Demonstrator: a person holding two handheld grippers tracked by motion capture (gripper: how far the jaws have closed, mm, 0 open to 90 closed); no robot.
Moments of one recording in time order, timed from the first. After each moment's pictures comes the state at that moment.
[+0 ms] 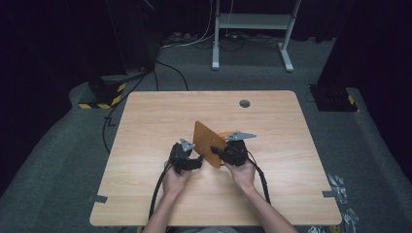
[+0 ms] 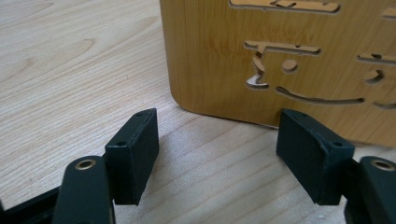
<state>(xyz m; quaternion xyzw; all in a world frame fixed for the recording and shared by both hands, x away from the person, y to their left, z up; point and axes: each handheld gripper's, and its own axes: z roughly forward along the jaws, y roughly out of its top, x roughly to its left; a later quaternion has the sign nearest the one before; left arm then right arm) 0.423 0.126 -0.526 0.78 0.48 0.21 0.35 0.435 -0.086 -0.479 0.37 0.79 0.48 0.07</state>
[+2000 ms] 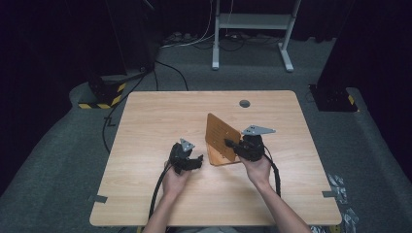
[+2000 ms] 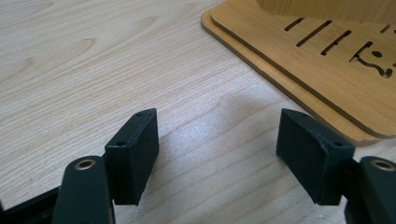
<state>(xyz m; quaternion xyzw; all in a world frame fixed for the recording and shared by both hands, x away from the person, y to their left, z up) 0.423 0.126 -0.527 0.78 0.48 0.21 0.35 0.432 -0.129 -0.443 0.37 0.78 0.49 0.11</state>
